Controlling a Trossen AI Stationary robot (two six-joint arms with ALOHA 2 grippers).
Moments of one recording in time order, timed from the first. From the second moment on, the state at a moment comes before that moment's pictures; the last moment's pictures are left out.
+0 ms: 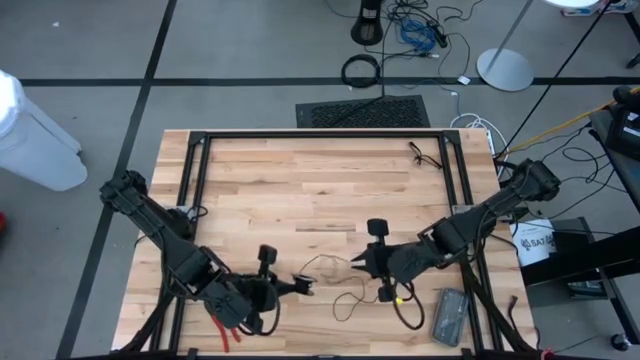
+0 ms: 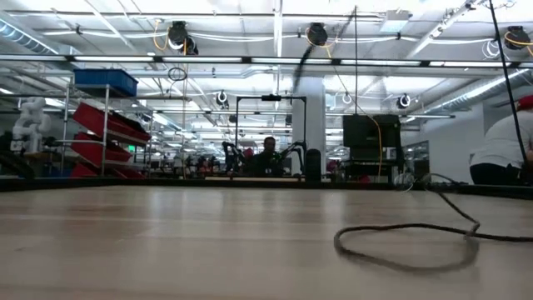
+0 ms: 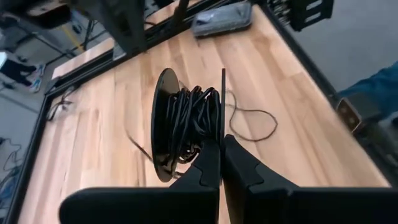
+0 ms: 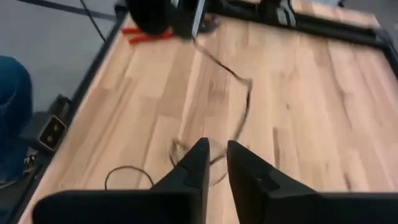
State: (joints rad) left arm -0.72 1.54 1.37 -0.57 -0.60 -0.05; right arm 0.53 1.42 1.23 -0.50 0.39 0.18
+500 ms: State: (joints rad) left arm -0.71 1.54 1.37 -0.59 -0.65 -0.05; right arm 0.60 1.48 0.84 0.25 0.63 0.24
